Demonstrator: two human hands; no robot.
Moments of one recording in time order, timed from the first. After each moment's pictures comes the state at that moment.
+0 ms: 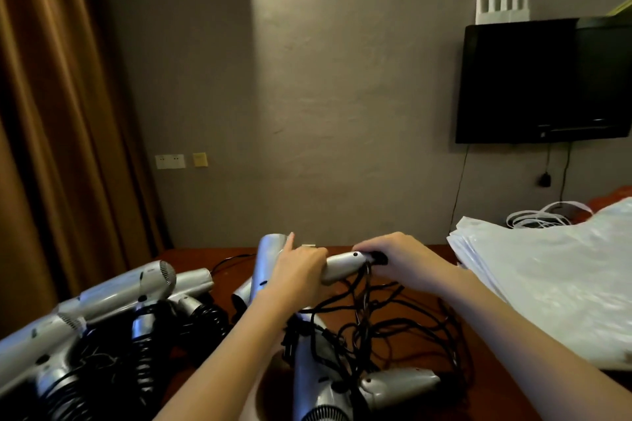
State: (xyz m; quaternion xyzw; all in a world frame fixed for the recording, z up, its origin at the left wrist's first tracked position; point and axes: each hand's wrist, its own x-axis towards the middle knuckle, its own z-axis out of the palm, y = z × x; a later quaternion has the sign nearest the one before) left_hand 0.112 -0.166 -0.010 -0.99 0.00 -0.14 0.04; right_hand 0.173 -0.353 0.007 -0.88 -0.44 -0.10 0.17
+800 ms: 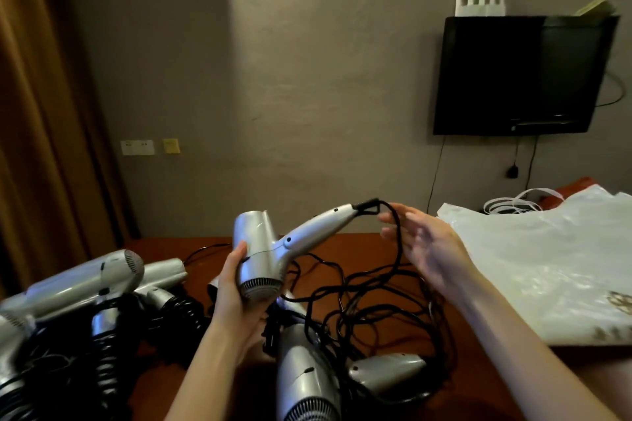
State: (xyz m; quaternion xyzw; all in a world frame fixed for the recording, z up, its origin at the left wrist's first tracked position) left_hand 0.090 -0.134 -0.075 -0.42 -0.05 -0.12 -0.90; right_hand 0.158 -0.379 -0.011 -0.50 -0.21 0.06 0.84
